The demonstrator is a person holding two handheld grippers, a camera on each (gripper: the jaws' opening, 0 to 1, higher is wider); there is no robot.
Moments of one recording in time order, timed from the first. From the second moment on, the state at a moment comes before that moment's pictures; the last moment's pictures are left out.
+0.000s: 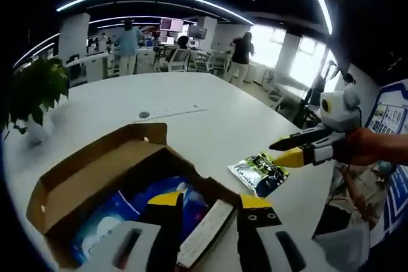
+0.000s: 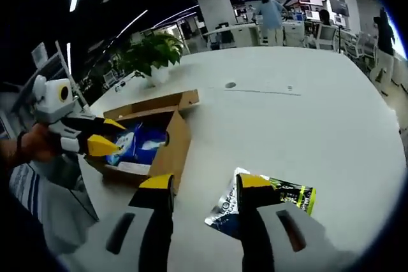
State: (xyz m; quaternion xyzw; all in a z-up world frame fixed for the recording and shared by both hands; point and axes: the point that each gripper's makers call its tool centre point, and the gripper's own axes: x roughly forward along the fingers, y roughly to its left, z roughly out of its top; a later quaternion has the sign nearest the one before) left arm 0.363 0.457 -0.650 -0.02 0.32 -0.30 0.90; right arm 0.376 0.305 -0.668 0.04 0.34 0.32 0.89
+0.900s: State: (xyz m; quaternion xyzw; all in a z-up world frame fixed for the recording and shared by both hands) left arm 0.325 0.591 -0.636 -0.03 0.31 -0.20 0.93; right arm 0.358 0.423 -0.661 0.01 0.34 0.41 0.85
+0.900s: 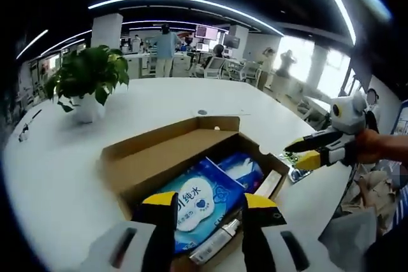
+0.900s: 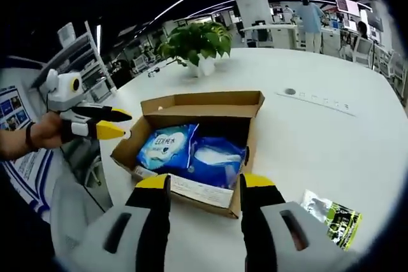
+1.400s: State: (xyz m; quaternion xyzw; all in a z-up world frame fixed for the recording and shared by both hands) left arm 0.318 0.629 -0.638 -0.05 0.32 -0.17 0.93; right arm 0.363 0.457 -0.668 0.01 0.34 0.43 0.84
